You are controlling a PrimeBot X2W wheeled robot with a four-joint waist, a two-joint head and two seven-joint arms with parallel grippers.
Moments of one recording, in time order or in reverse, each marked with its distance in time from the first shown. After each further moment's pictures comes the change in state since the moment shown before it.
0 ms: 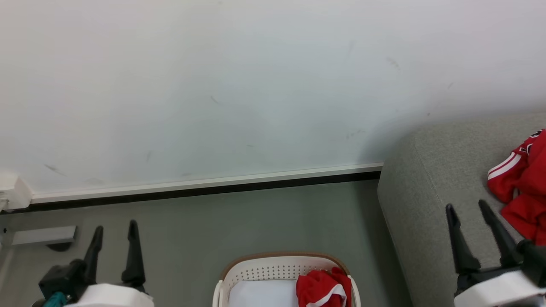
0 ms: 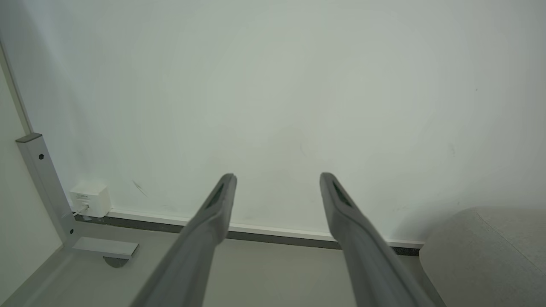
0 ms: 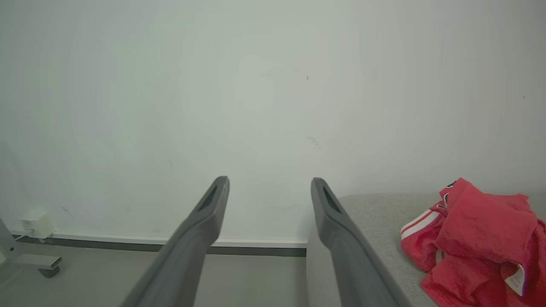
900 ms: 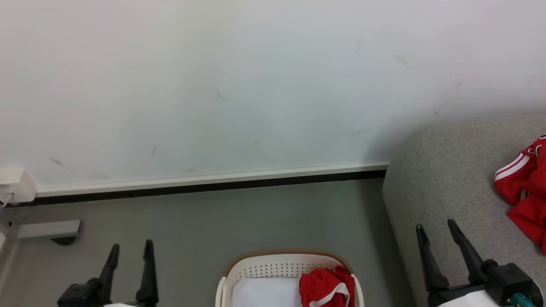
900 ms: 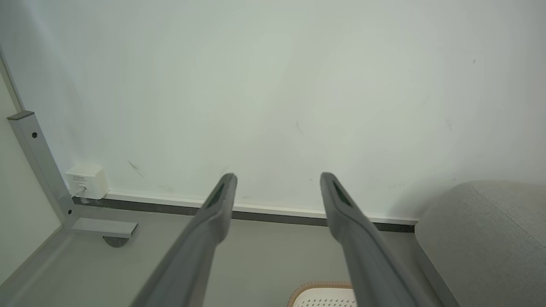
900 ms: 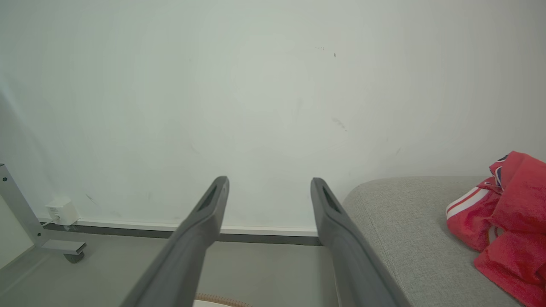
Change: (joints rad) left arm 0.053 -0.168 0.155 0.042 0.215 -0.169 0.000; right arm 0.014 0.099 0.050 0.137 -0.085 0.000 -0.145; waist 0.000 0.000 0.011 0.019
